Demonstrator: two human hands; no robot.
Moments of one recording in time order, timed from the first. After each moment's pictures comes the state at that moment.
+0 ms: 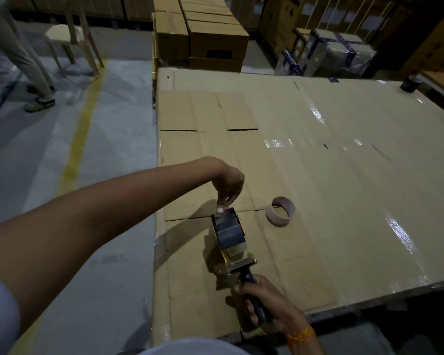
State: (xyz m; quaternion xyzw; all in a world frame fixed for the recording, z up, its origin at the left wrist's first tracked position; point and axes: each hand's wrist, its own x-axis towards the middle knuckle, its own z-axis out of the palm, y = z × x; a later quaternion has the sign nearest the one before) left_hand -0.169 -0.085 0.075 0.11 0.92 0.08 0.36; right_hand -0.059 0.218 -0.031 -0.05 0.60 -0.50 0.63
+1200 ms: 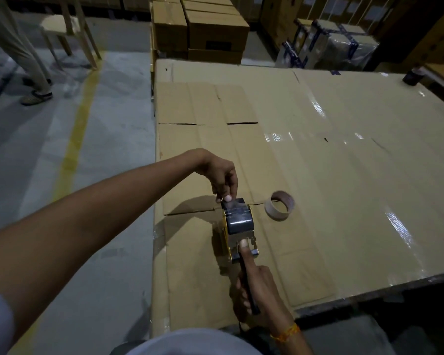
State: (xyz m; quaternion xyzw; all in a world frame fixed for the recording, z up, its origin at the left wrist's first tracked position) left_hand -0.165 -0.121 0.051 0.04 0.82 0.40 0.40; right_hand -0.034 0.187 0.002 0.01 0.81 -0.43 0.40
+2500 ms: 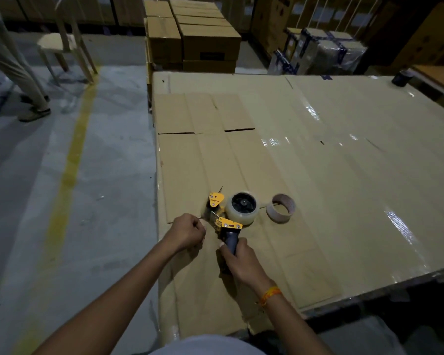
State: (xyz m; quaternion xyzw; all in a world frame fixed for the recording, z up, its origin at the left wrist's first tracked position) left_hand -0.002 -0.060 -0.024 -0.36 0.80 0.46 0.08; right_hand -0.067 0.128 -0.049 -0.20 0.88 -0.31 0.31
